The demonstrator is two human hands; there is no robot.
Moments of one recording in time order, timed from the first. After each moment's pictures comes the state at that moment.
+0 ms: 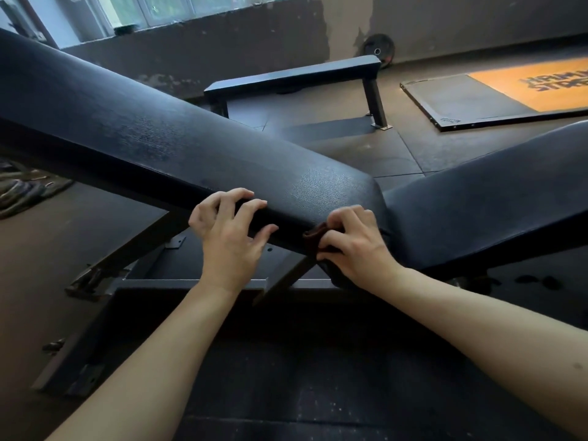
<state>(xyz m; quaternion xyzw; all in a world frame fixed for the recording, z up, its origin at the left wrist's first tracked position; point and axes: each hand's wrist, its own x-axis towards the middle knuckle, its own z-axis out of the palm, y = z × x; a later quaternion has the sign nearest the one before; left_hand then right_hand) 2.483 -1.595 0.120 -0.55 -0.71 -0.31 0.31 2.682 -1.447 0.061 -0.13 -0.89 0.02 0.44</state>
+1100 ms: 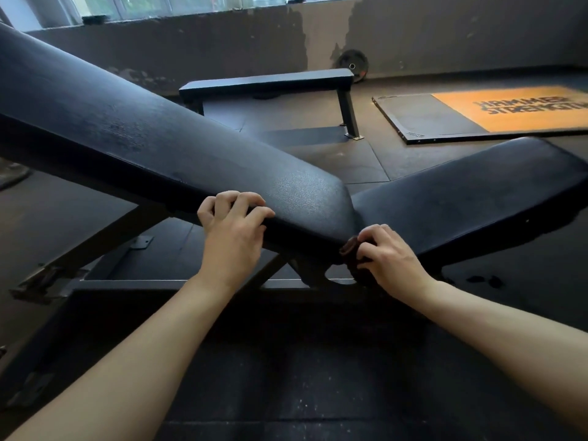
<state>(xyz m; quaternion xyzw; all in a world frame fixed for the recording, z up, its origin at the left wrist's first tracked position) 2.523 -1.579 0.115 -0.61 -0.68 -0.27 0.32 2.788 -1.423 0.037 -0.21 -0.92 0.00 0.33</state>
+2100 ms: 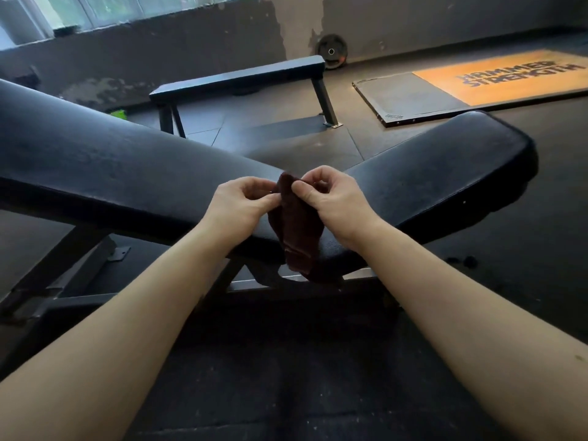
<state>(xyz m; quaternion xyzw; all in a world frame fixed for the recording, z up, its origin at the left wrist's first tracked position) 2.633 -1.497 0.164 -0.50 -0.69 -0.47 -0.21 2.790 -1.405 0.133 -0.28 -0.62 0.59 0.42</state>
